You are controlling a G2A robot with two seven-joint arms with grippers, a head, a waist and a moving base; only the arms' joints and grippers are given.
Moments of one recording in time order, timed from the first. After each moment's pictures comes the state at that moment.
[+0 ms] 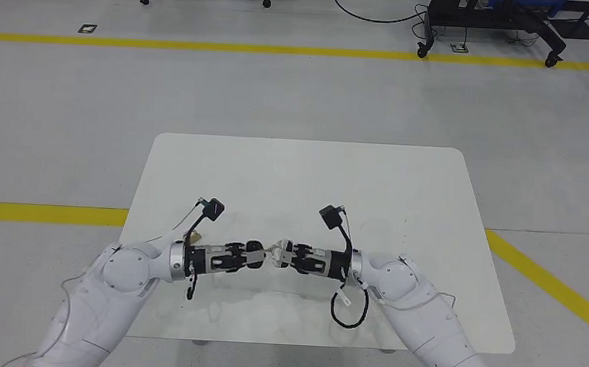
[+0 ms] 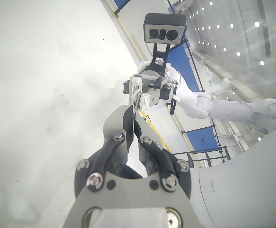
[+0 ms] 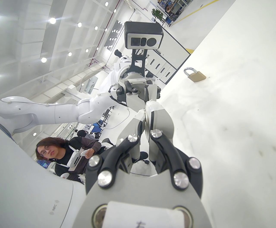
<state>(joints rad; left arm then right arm) 1.02 -1.11 -1.14 -1.31 -0.13 -0.65 -1.00 -0.92 -1.23 0.91 -1.14 0.12 -0.79 0.80</state>
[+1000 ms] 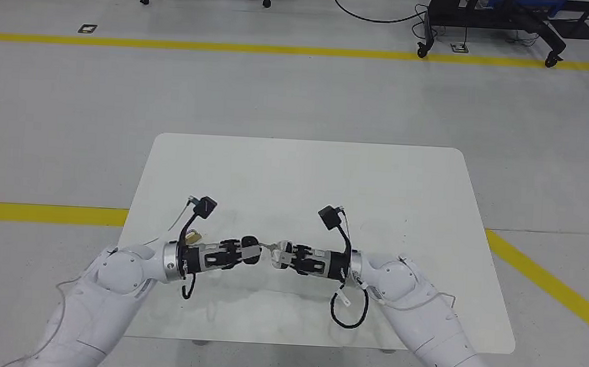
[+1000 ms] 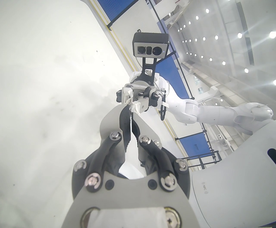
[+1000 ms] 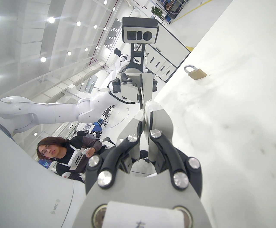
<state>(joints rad) 1.03 -1.09 -1.13 -1.29 -0.22 -0.70 -0.99 -0.92 -1.23 0.91 -1.15 0.12 -0.78 0.81</state>
